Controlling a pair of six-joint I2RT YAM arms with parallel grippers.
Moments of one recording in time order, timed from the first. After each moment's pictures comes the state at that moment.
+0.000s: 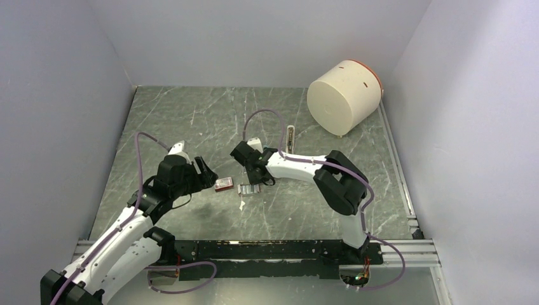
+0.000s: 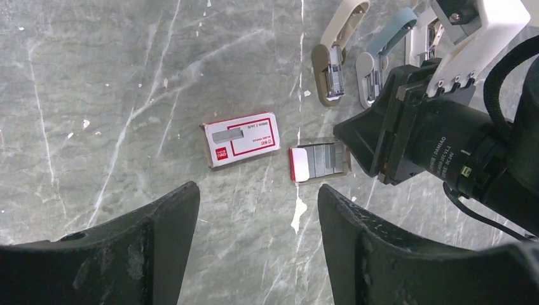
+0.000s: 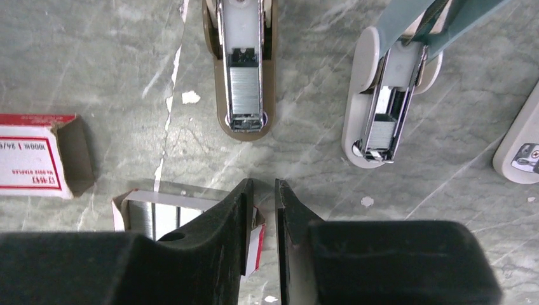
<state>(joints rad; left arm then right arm) -0.46 0.72 0.51 -0.41 -0.06 -0.69 0.96 1.97 1.32 -0.53 0.32 0.58</state>
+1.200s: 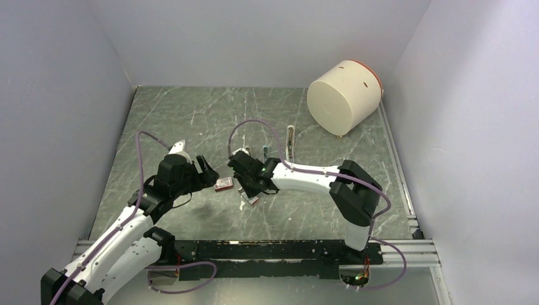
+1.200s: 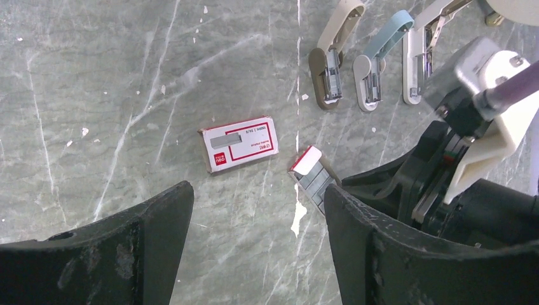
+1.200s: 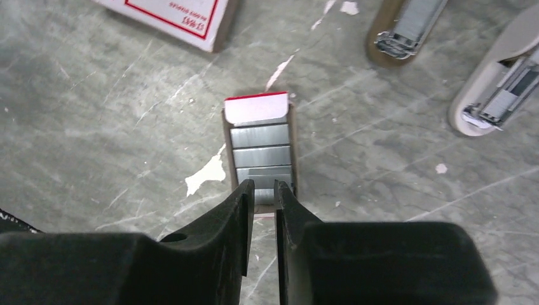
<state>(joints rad) -0.46 0.73 0.51 -0.39 -0.06 -0.68 1.05 1.81 1.22 -0.49 0.15 0.37</state>
